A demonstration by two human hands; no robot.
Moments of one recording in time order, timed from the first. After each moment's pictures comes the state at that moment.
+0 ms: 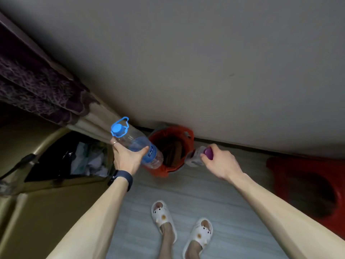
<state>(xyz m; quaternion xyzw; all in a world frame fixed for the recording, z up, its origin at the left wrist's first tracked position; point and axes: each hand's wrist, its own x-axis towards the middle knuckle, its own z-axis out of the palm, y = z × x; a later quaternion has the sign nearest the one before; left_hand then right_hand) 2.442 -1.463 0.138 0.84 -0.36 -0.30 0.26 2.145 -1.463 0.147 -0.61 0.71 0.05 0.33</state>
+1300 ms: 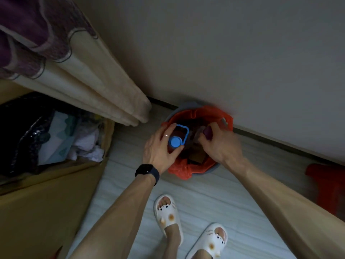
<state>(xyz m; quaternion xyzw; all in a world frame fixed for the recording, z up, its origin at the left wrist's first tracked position) 2.483 -1.486 -0.106 0.71 -0.62 -0.29 0.16 2.284 -1.547 -0.062 -0.70 0.67 0.04 0.23</state>
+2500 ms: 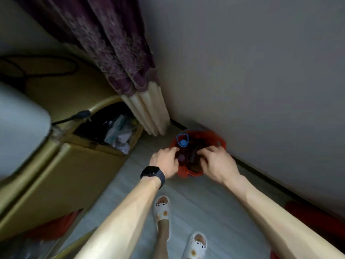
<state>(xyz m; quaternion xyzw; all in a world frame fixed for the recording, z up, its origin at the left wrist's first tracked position) 2.463 -1.434 0.107 0.75 -0.58 -0.32 -0.03 2.274 -1.494 0.134 -0.83 0.50 0.12 0.23</state>
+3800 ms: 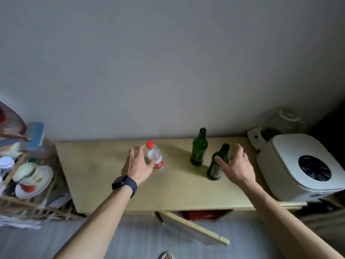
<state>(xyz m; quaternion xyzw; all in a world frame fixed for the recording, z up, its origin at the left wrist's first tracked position) 2.911 -0.713 0.468 0.97 -0.01 -0.05 0.25 2.823 -1.026 0.482 -0.91 0.28 0.00 0.29</state>
